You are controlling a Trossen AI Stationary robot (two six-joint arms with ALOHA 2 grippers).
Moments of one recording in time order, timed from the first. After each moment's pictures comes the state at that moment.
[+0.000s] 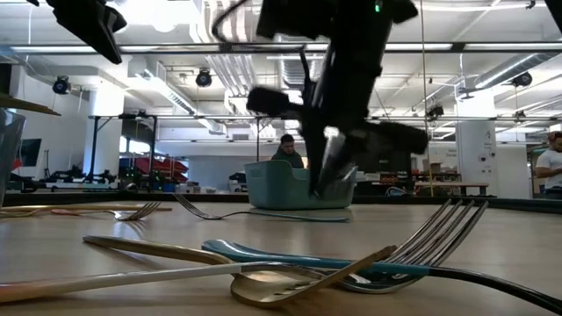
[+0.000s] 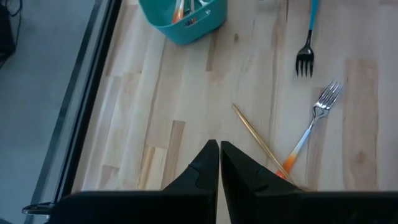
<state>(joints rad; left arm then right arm) -0.07 0.83 1.05 -1.22 -0.35 -0.07 0.21 2.07 1.51 -0.78 0.28 1.67</state>
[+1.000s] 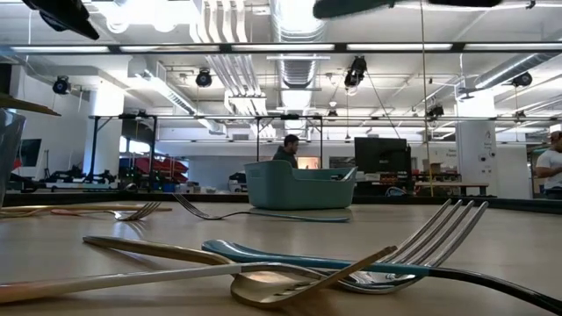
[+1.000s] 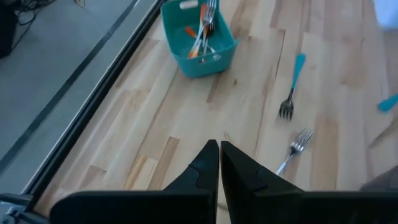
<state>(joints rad) -0.07 0.56 1.05 -1.24 -0.35 -0.22 0.56 1.79 1.62 -0.99 -0.01 0.82</state>
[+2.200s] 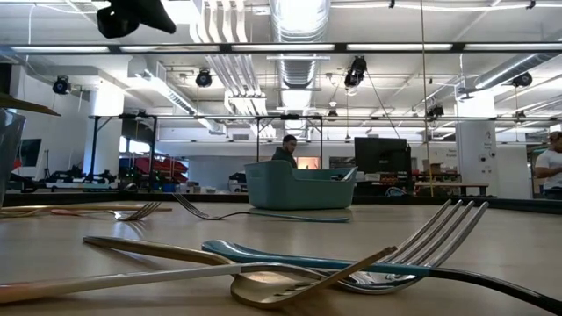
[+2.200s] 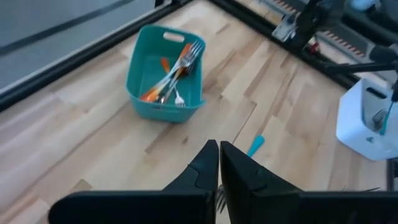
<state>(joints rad) -0.07 0.90 1.05 -0.80 -0.36 -0.62 0.97 1.32 0.99 -0.82 0.00 1.12</state>
